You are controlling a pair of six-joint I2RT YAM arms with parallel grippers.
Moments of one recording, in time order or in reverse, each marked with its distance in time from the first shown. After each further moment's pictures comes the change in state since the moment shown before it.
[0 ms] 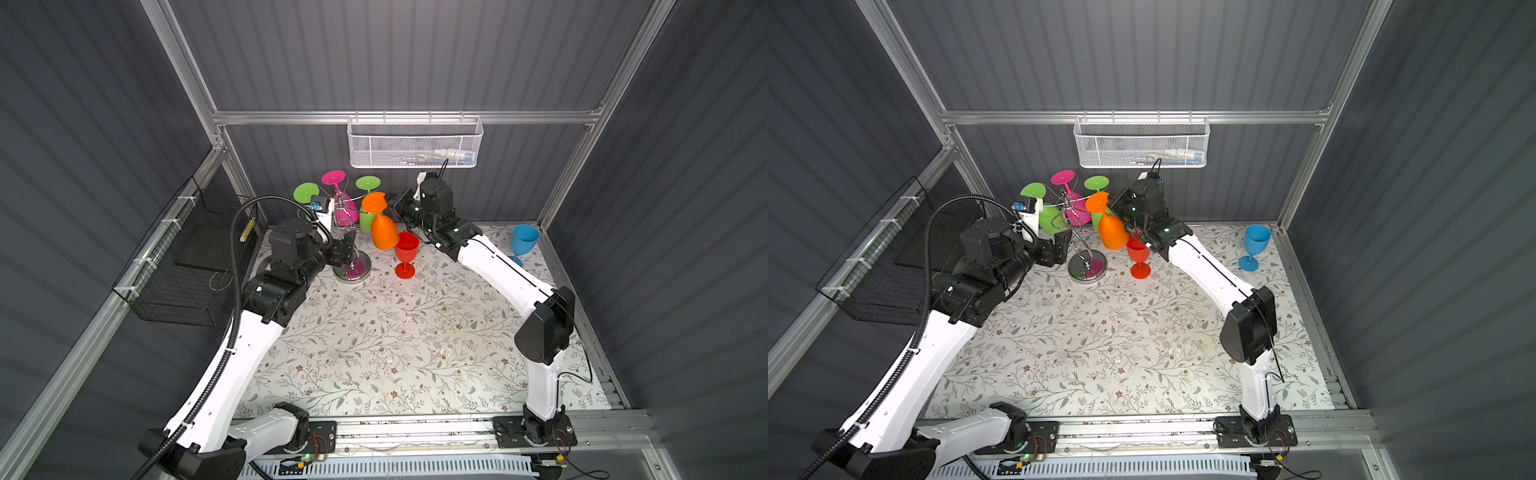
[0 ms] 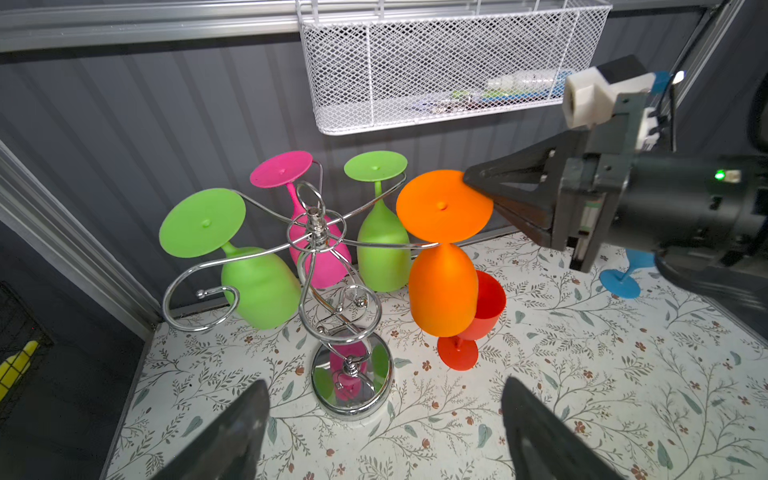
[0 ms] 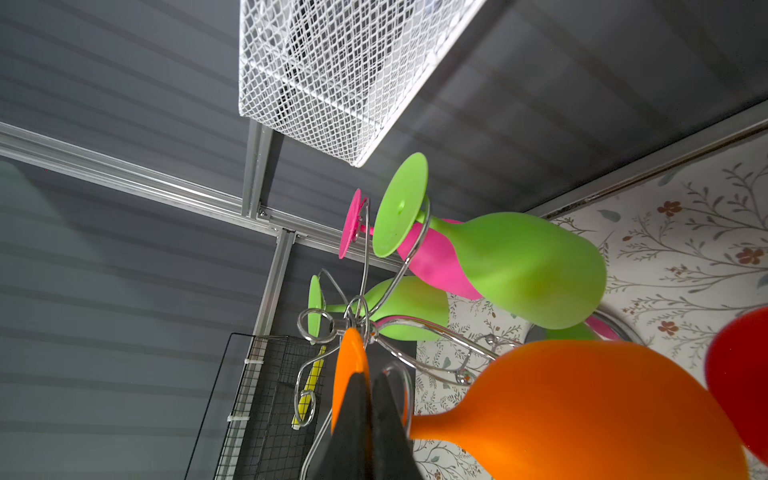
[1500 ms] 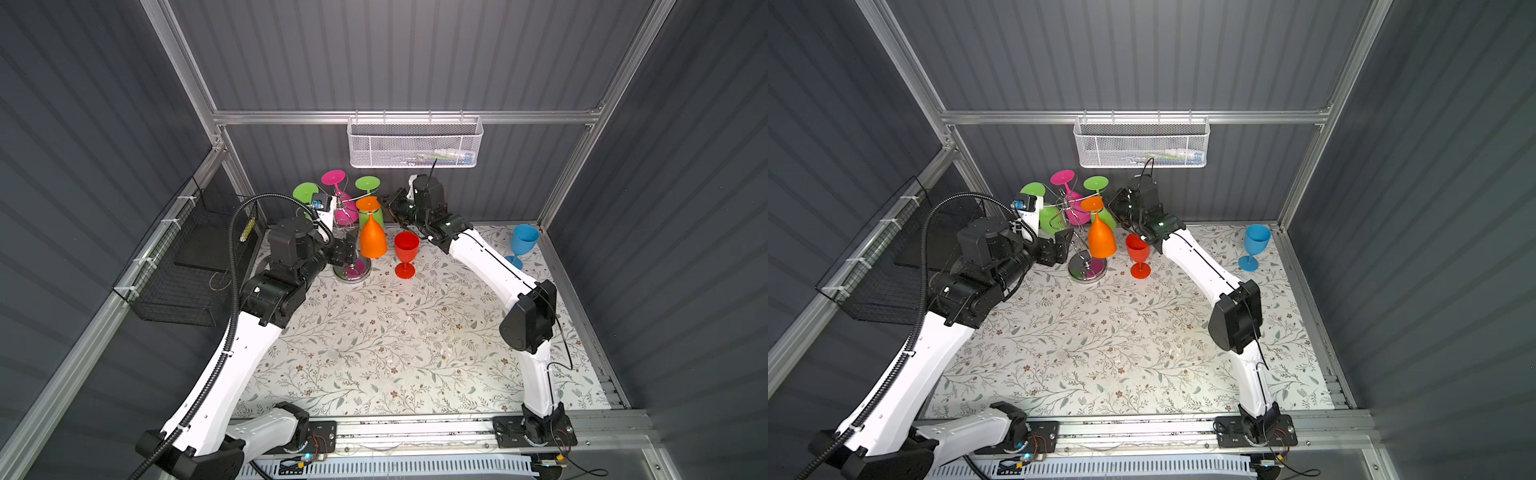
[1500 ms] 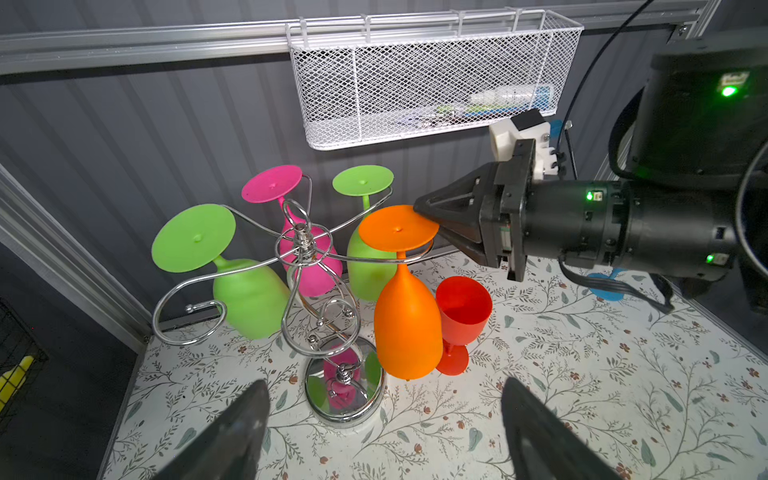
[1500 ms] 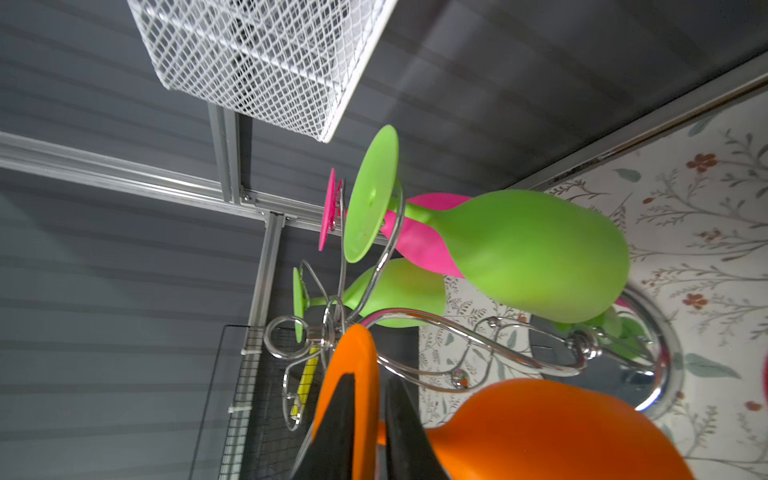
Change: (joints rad) left arm -0.032 -0.004 0.035 -0.015 -0.007 0.000; right arm -0.018 0.156 0.196 -0.099 -0.109 0.061
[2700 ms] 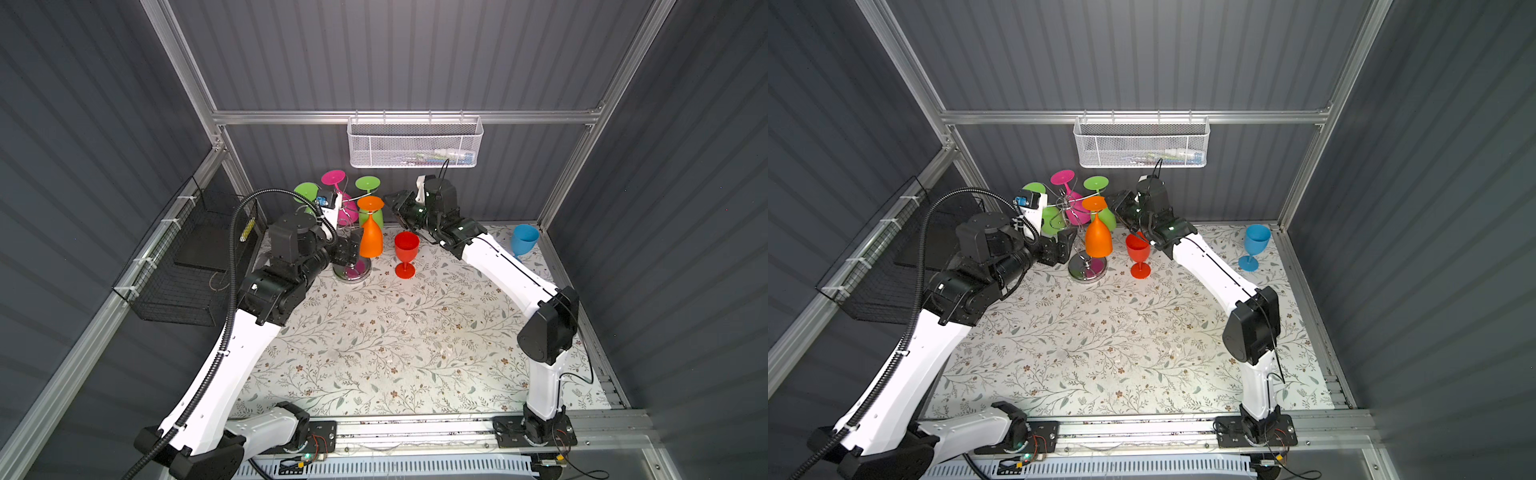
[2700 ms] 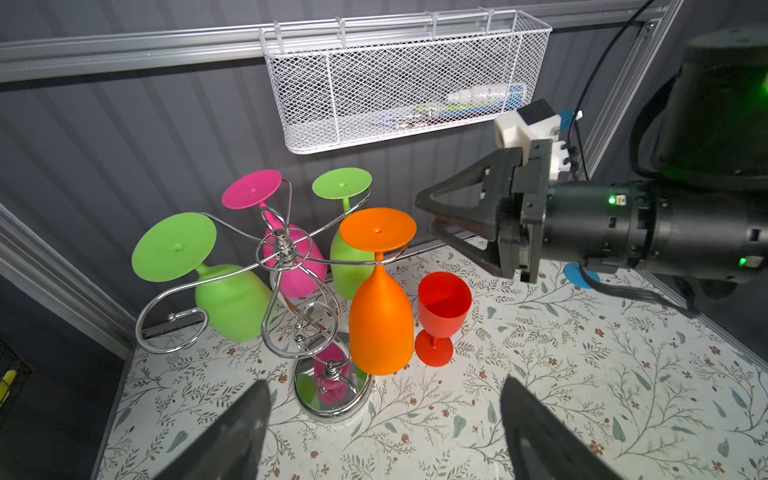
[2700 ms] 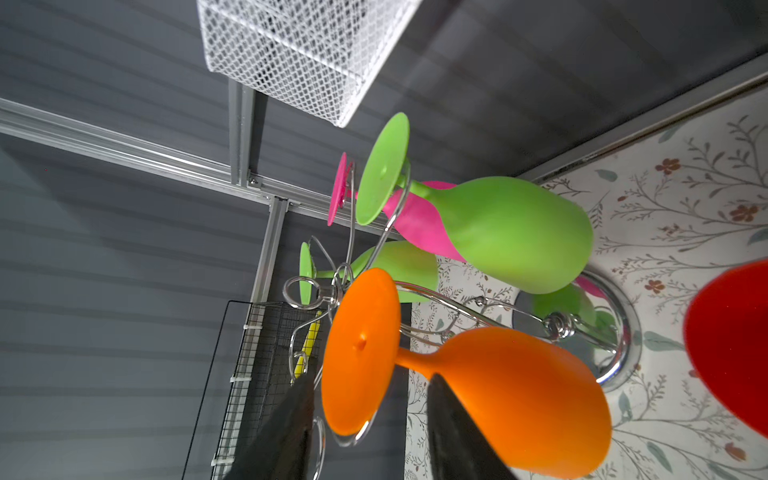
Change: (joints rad) left arm -0.040 0.028 0.079 -0.079 0.000 0.000; right arm -0.005 -0.140 -0.179 0.018 -0.017 -0.053
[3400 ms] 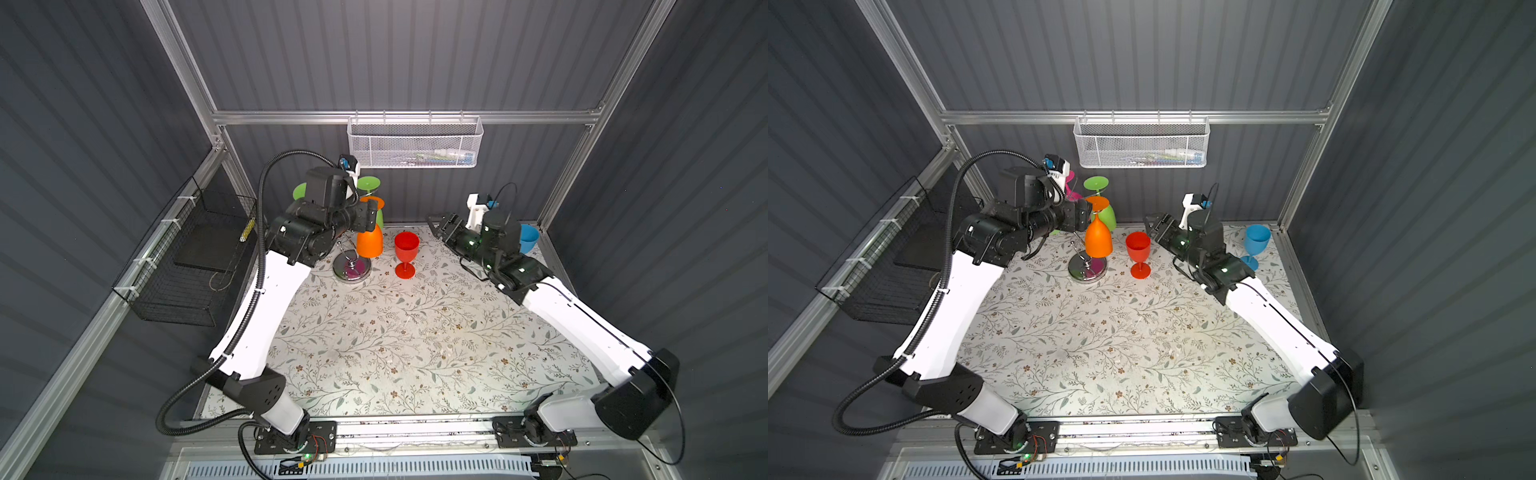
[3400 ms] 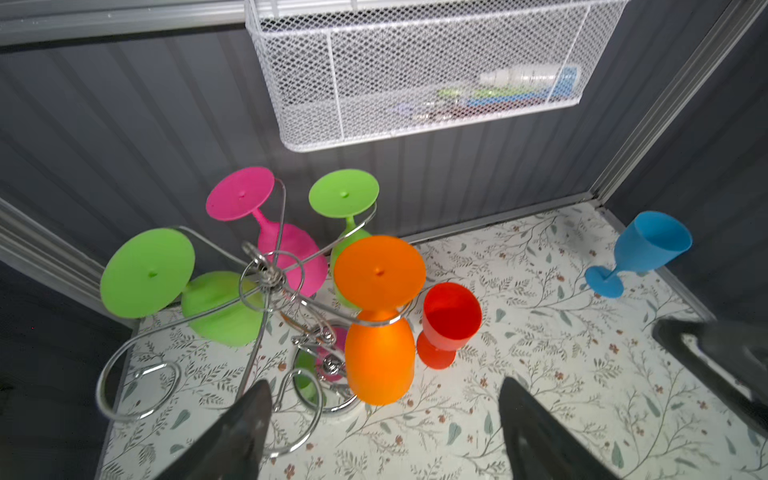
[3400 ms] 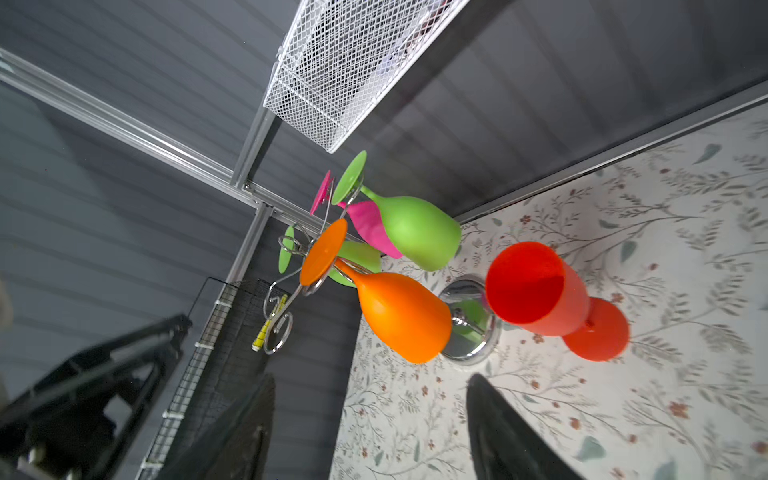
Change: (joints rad) left arm -0.026 0.367 0.521 -0.322 -0.083 -0.069; right arm -0.057 -0.527 -0.591 0.112 0.082 -0.177
